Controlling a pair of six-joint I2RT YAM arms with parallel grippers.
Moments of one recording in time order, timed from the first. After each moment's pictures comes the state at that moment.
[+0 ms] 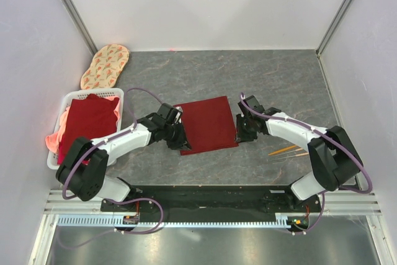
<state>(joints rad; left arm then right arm) -0.58 1.42 0.75 -0.37 0.29 -0.74 0.53 1.52 0.87 -0.48 -0.08 0.59</state>
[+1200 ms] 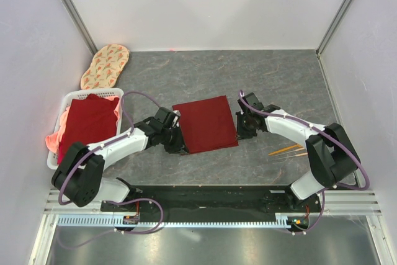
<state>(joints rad) -0.58 1.36 0.68 -0.37 0.29 -0.74 0.51 1.55 0.90 -0.49 -0.07 0.56</state>
